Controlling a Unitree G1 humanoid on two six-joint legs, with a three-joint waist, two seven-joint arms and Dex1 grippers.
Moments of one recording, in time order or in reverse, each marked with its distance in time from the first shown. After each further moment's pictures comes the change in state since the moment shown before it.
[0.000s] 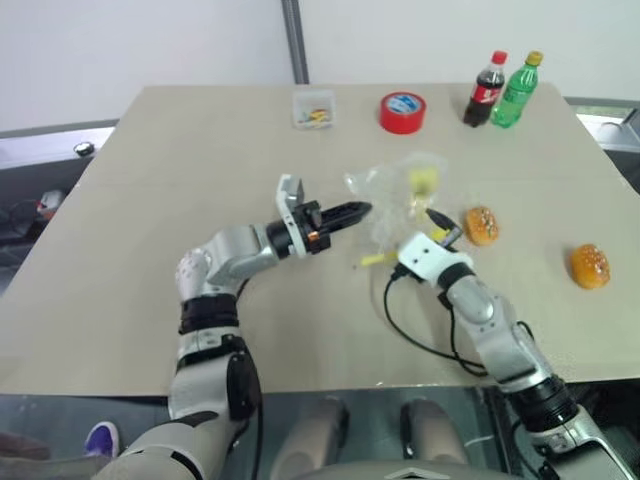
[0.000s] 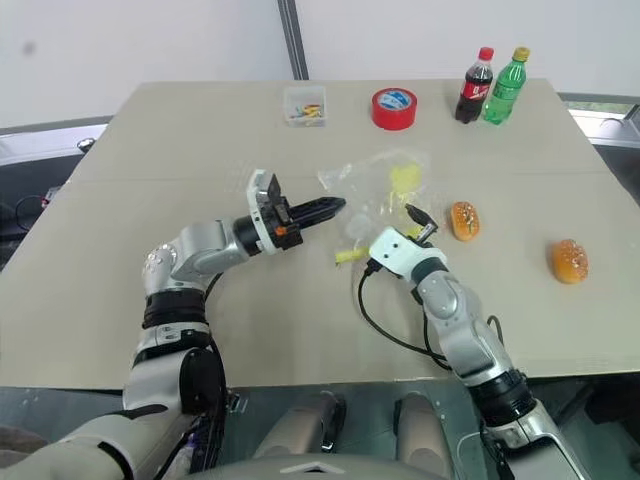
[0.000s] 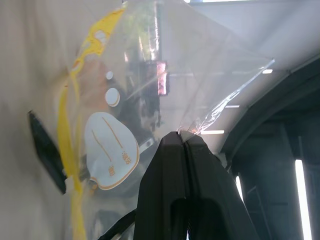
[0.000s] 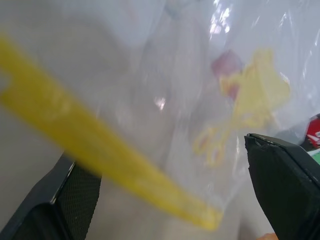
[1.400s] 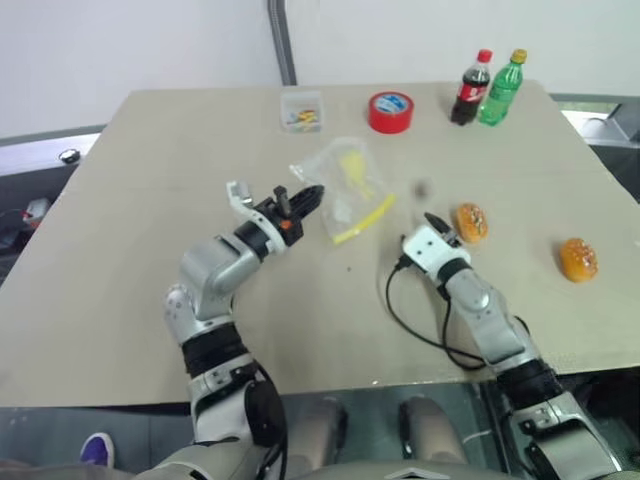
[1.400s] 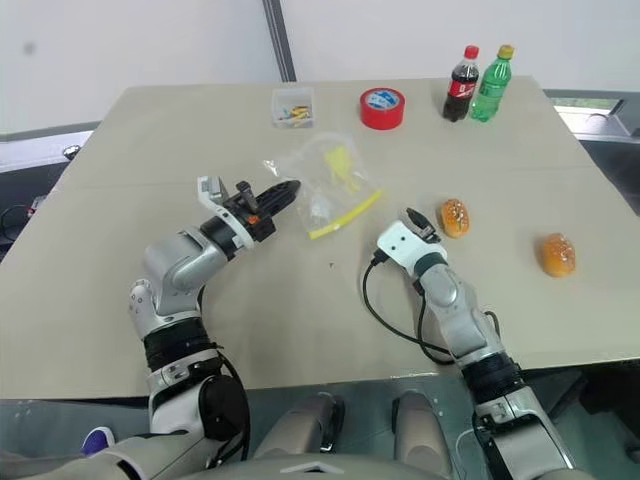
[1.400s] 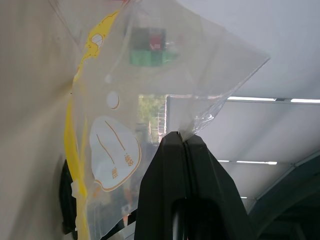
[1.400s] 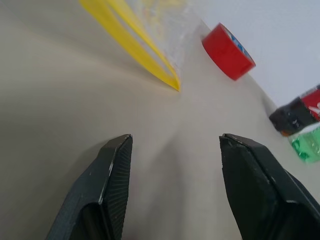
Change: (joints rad) left arm 0.124 -0.187 0.183 -0.369 -0.002 -0.276 0.277; right arm -0.081 0.076 -0.059 0.245 0.020 -0.160 -0.037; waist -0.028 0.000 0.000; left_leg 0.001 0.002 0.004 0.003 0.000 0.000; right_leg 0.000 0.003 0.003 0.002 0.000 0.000
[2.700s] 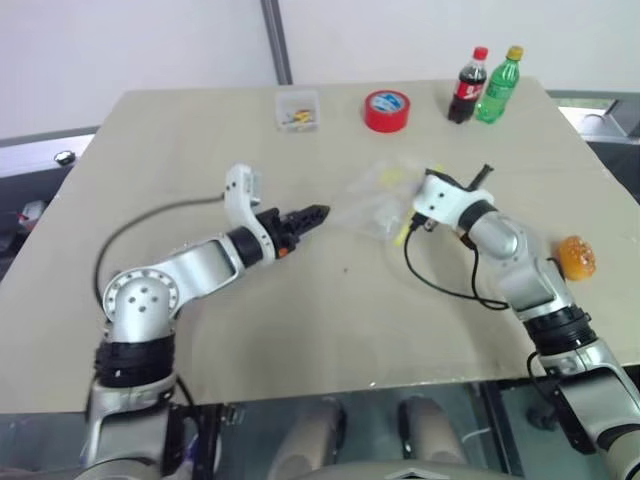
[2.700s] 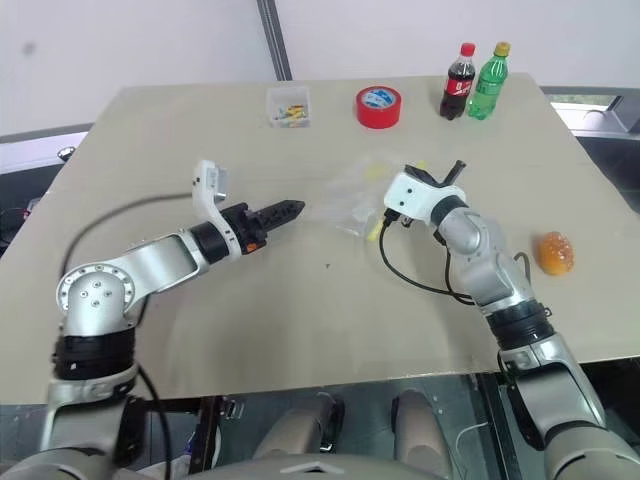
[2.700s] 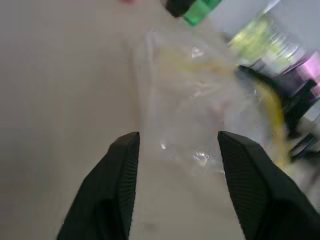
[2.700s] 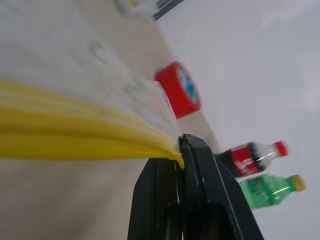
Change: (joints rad) left arm 0.166 0.782 -0.690 -0.440 0.978 -0.306 -0.879; right arm -0.279 -0.230 -0.031 -0.031 -0.026 0.092 0.269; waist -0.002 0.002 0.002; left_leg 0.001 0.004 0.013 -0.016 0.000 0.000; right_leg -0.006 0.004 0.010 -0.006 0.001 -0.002
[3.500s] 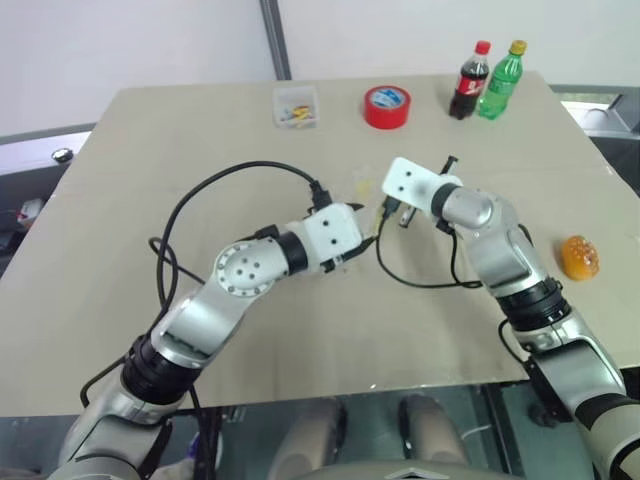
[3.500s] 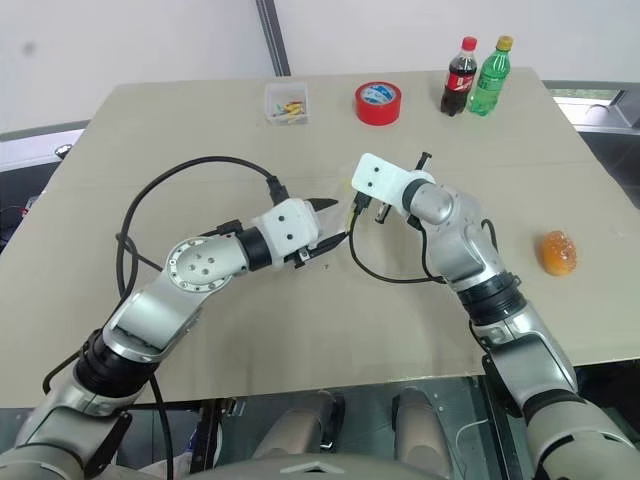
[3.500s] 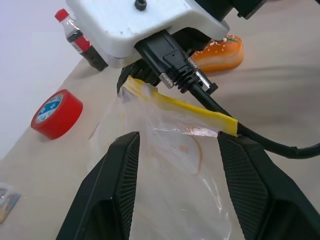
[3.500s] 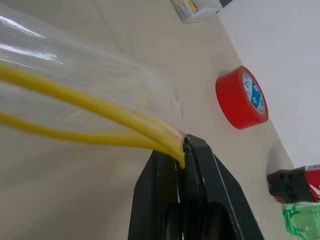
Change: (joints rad) left arm -0.073 -0.129 -0.306 -0.047 0.890 -0.353 -0.350; right arm -0.150 0.131 0.078 -0.023 0.014 0.291 0.193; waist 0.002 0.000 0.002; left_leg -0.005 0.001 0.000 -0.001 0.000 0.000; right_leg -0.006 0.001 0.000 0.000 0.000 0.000
